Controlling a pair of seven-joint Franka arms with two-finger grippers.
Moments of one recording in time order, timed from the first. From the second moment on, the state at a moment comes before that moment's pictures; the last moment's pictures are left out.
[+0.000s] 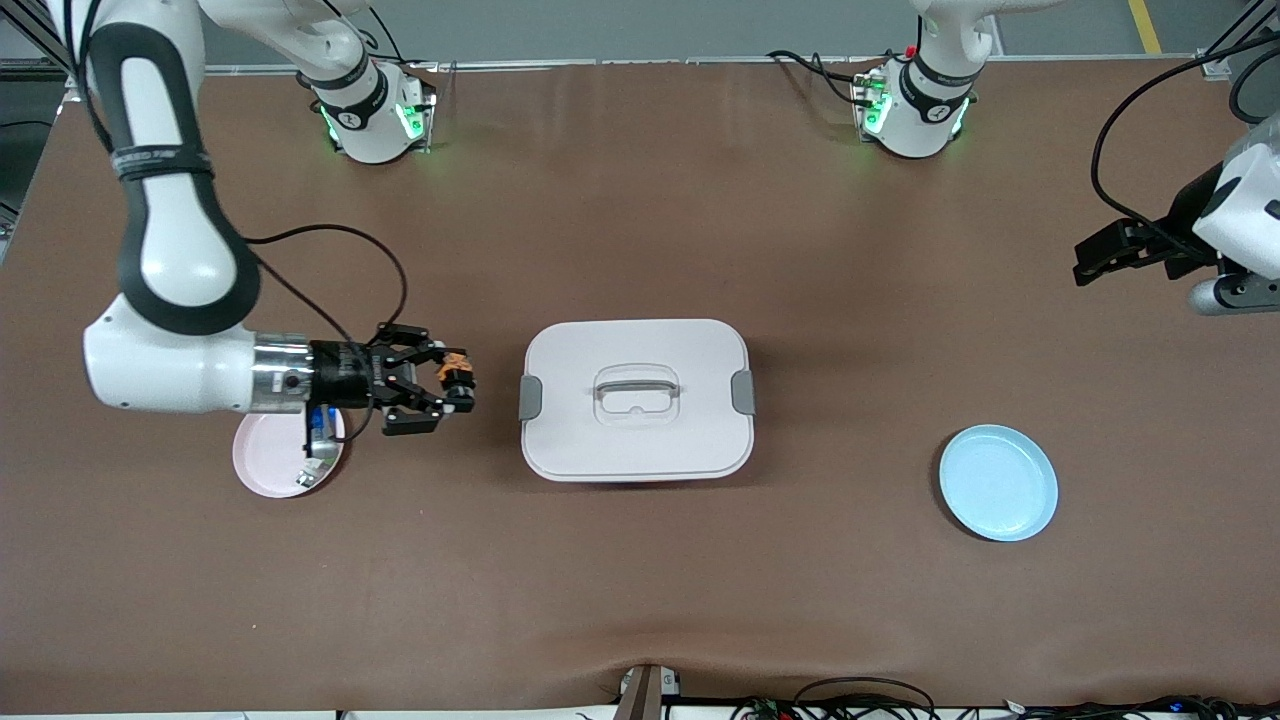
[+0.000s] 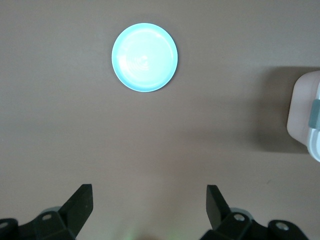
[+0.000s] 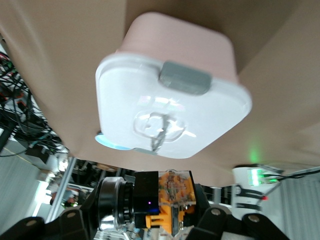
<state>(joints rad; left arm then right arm) 0.07 0.07 -0.16 -1.49 0.02 1.50 -0.15 0.22 0.39 -0.02 -1.67 1.08 1.91 0.98</state>
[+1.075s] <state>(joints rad) -0.20 0.23 -0.18 -1.39 -0.14 1.61 -0.28 0.39 0.38 0.17 -1.66 1.23 2.34 1.31</state>
